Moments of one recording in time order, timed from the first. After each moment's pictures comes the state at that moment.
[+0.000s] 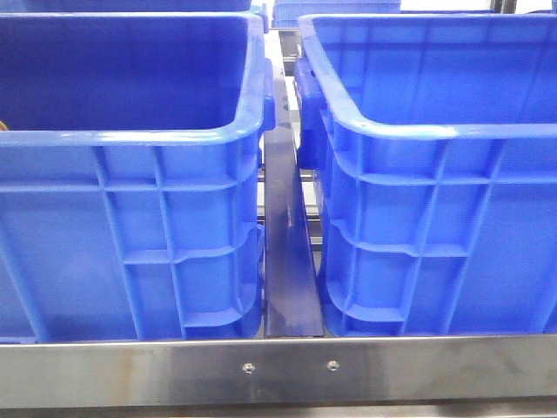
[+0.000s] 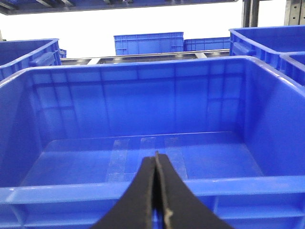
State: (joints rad) left arm -0.73 1.20 -1.25 0.07 0.80 -0.05; right arm 0.00 -0.01 0.03 0.08 -0.06 0.00
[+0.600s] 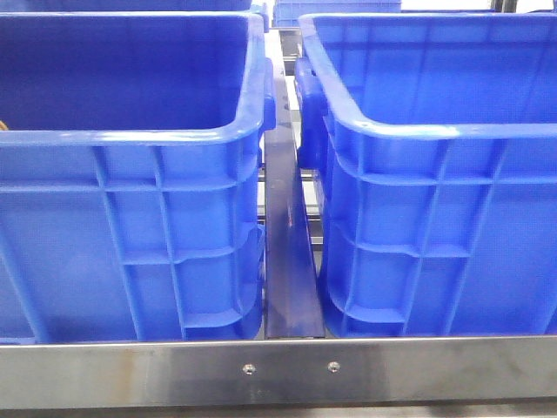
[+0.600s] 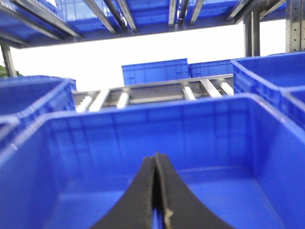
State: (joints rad) left arm -0.95 1.18 -1.23 0.08 0.81 -0.04; right arm 0.00 0.00 -0.20 0.08 0.08 0.07
